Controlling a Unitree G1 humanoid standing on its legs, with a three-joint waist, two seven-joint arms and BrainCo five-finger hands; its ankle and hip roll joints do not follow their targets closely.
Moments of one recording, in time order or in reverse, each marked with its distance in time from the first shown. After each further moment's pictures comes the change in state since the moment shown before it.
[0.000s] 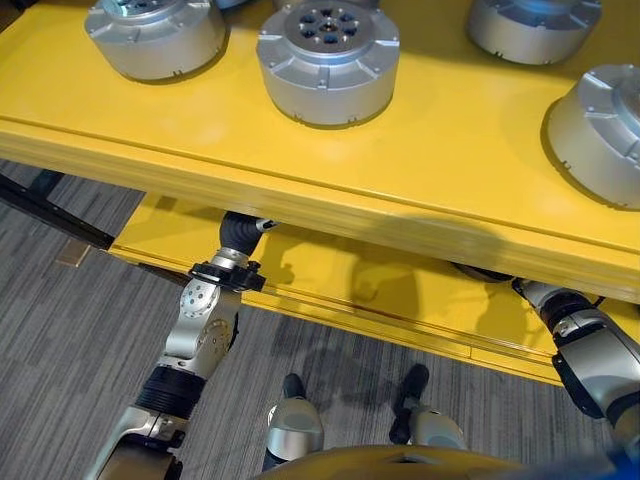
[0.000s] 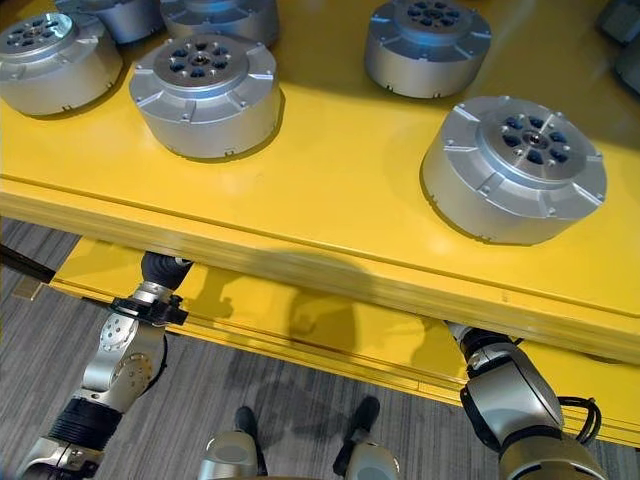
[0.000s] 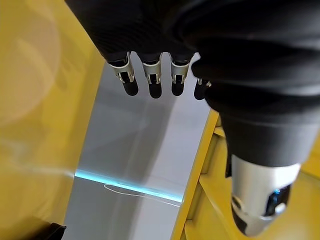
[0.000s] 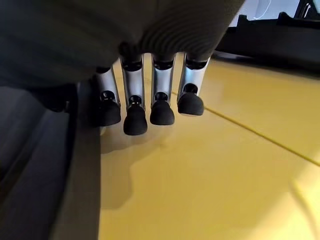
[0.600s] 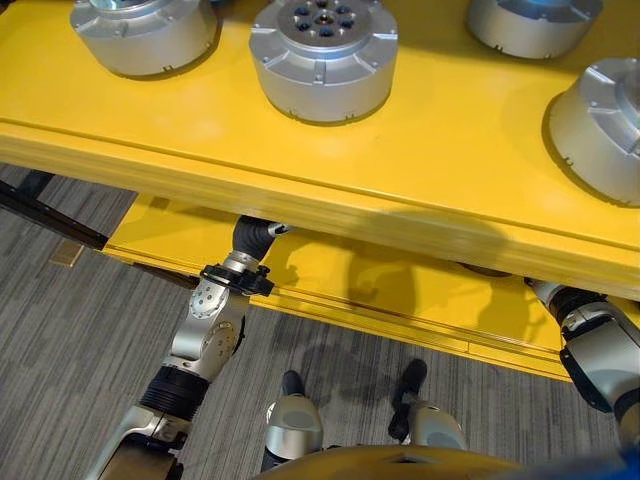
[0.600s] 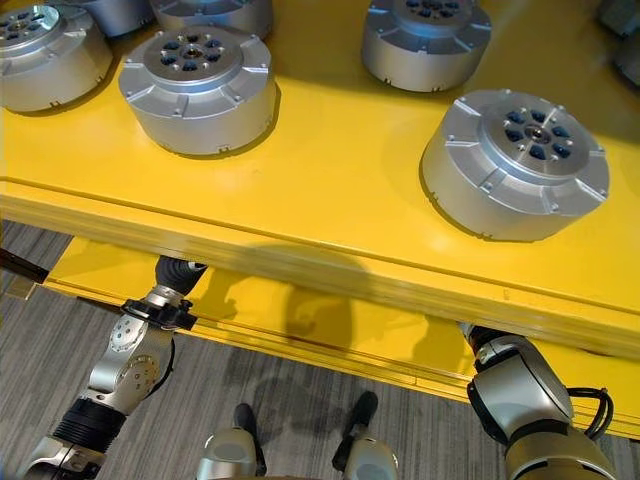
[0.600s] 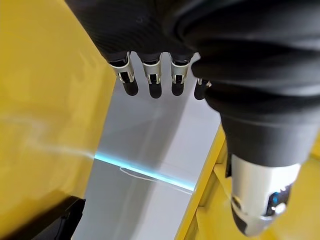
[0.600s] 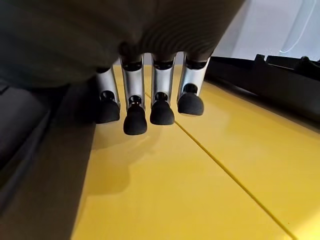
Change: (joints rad) left arm -0.001 -0.003 -0.055 0.013 -0.020 0.046 -0.051; right arm -0.003 -0.042 0.067 0.012 -0.146 -0.074 0.071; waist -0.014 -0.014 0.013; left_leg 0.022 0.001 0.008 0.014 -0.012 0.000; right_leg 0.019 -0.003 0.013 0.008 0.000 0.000
